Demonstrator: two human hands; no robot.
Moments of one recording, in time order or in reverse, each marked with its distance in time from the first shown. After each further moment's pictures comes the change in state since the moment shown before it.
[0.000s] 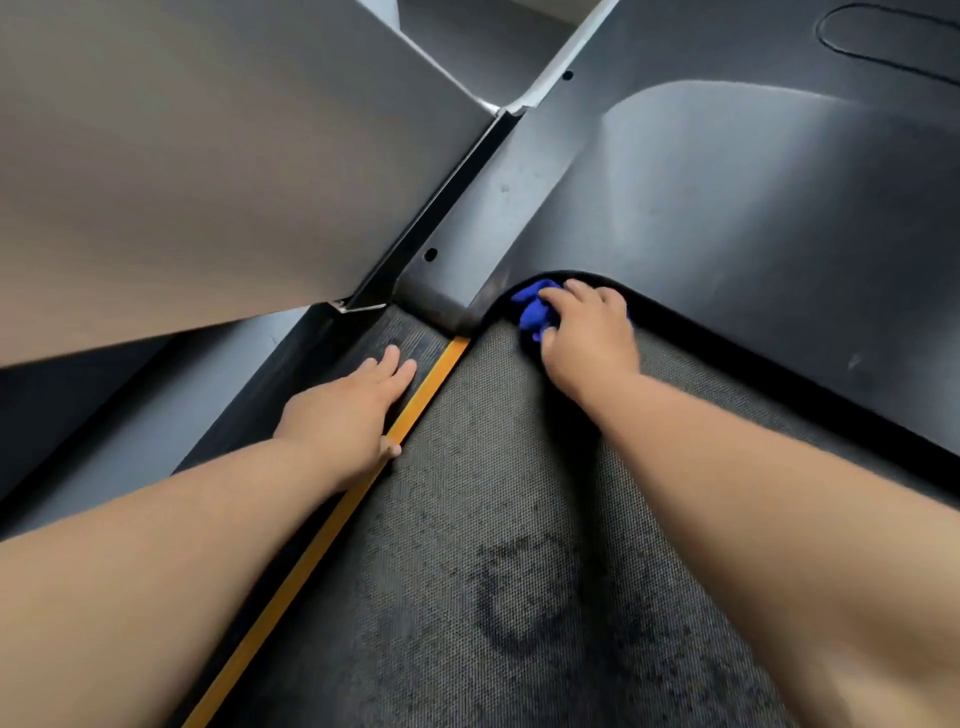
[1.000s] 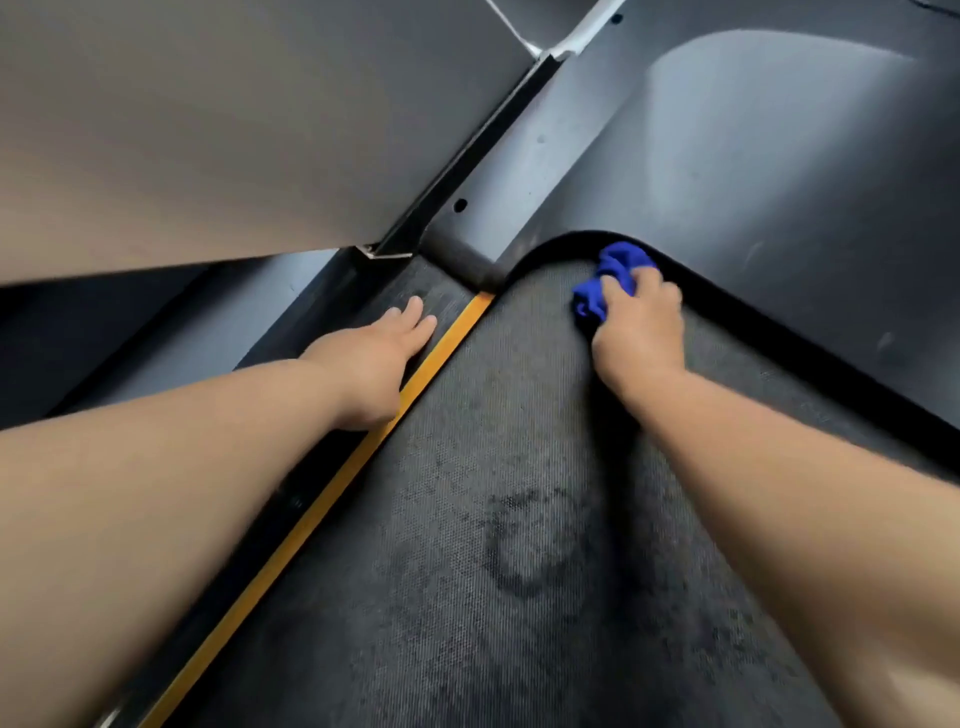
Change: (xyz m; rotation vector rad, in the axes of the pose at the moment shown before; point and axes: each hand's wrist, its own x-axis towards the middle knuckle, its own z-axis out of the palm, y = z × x) left_hand -0.002 -0.006 -0.007 -0.045 -0.134 0.081; right_hand -0.031 0.017 -0.003 -0.072 0.040 0.069
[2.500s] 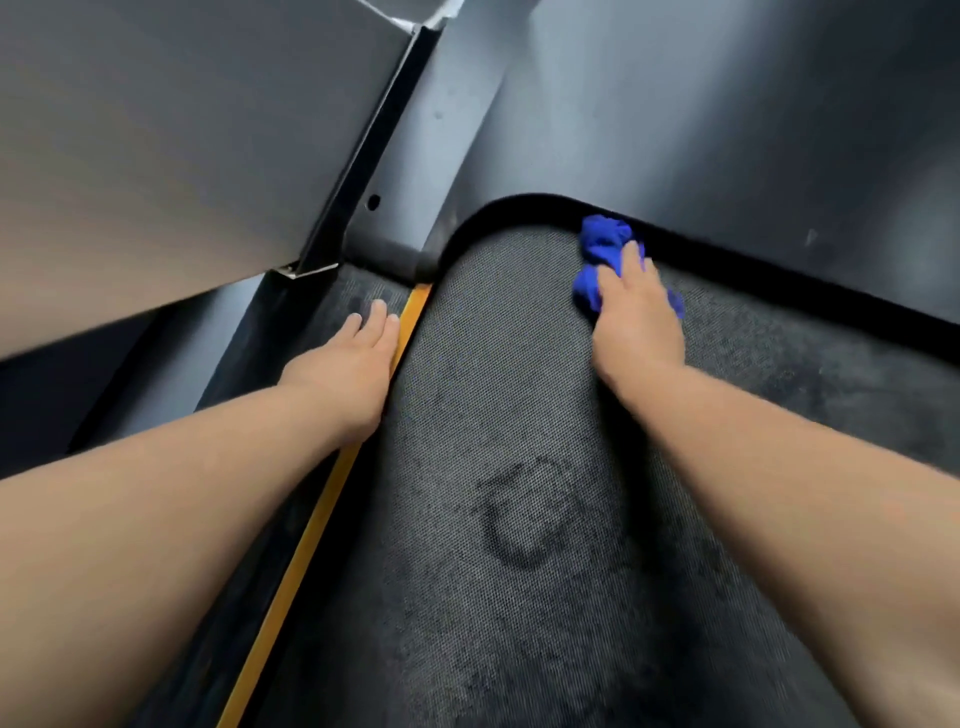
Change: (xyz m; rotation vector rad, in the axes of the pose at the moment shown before) left_hand 0.014 0.020 0.005 0.214 0.010 0.042; right_hand -0.039 0.029 -0.012 0.040 -0.028 0.182
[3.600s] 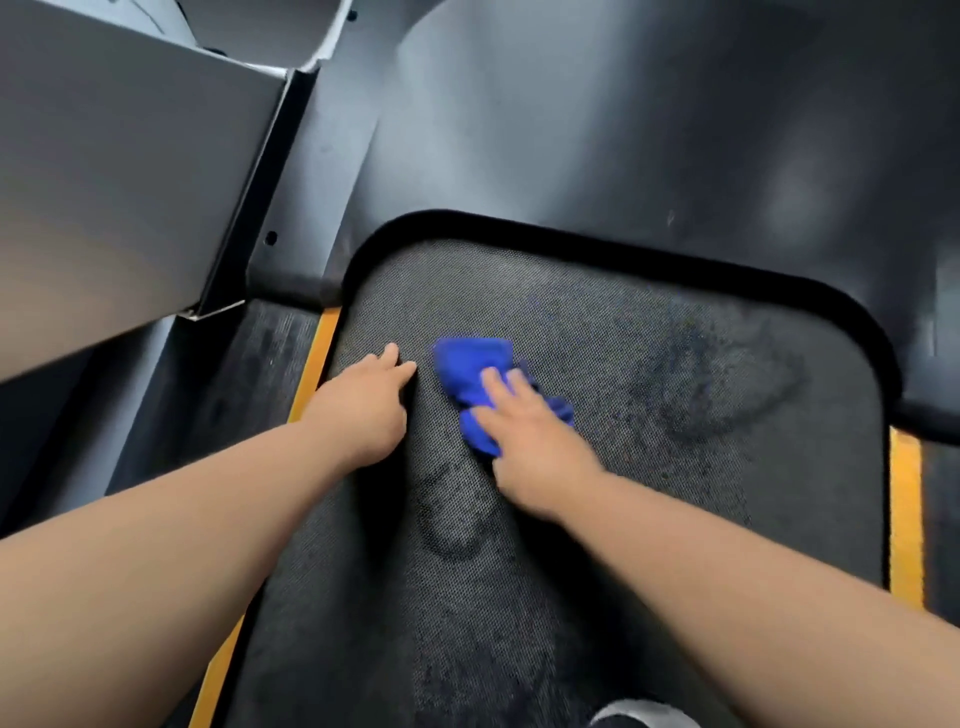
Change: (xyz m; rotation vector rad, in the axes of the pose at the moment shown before) left_hand 0.010 0.083 -0.004 -0.186 0.078 0.125; right_hand -0.117 0.011 -0.010 0.075 -0.355 -0.236
